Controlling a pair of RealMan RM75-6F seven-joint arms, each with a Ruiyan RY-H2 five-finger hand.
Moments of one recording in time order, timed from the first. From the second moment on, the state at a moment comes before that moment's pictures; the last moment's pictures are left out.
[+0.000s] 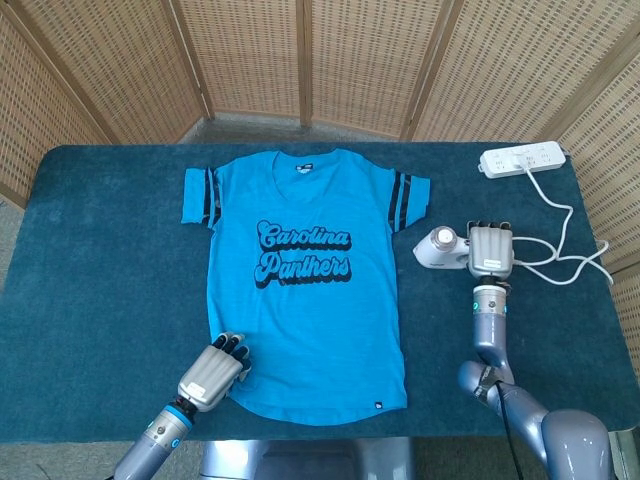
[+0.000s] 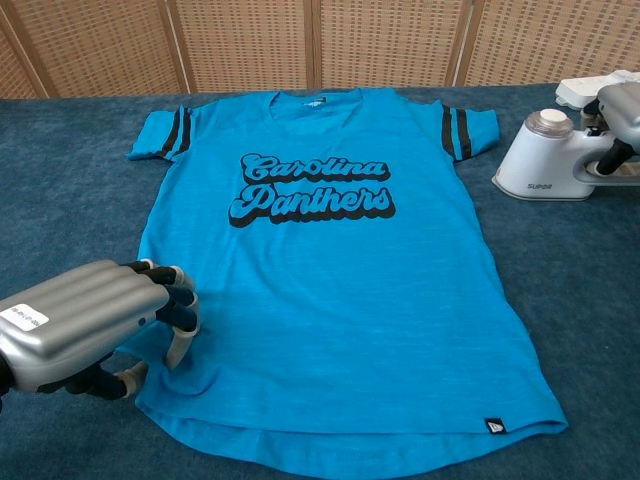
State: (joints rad) left arm -0.39 -1.62 0.10 -1.70 1.41 1.11 0.70; right arm 0.69 -1.90 0.36 -0.61 -1.02 1.03 -0.44
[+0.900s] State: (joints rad) left arm -0.39 -1.63 0.10 -1.70 1.40 1.11 0.70; right arm 0.67 -1.85 0.44 -0.76 -1.01 1.01 -0.16
